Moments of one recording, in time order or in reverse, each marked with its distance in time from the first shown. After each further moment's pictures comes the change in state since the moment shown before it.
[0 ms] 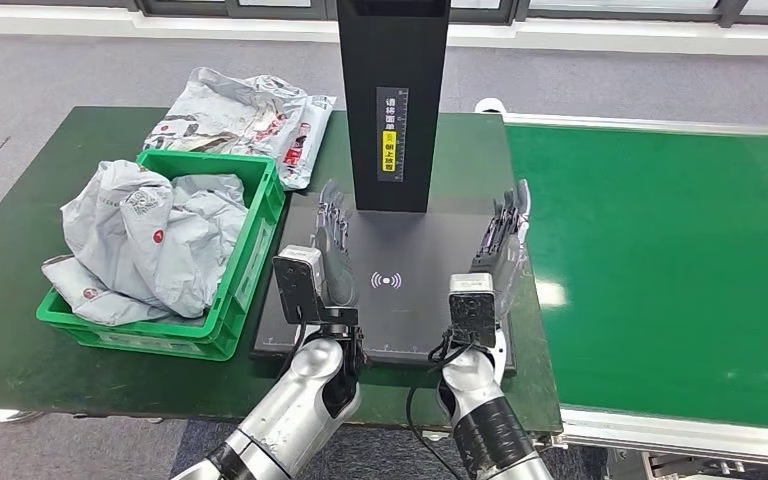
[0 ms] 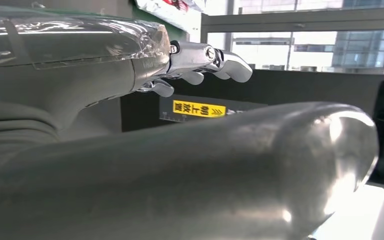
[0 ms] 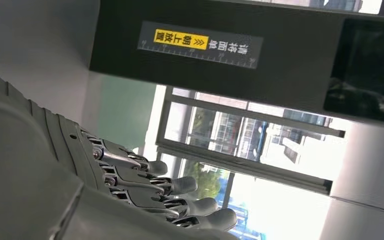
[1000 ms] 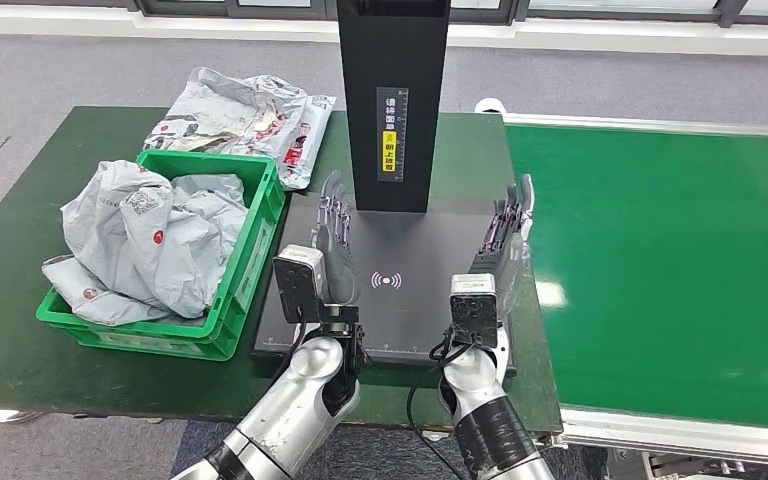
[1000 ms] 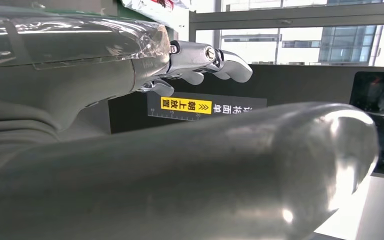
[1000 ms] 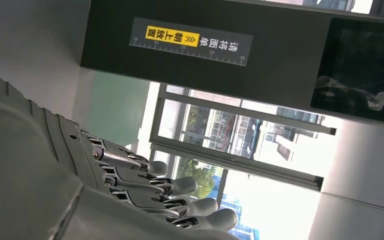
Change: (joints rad) left arm 0.002 0.000 0.000 -0.027 -0.034 -0.012 0.000; right arm 0.002 0.000 -0.002 -0.025 0.015 0.000 0.000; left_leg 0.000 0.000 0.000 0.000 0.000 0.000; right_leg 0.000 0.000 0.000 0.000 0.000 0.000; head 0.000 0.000
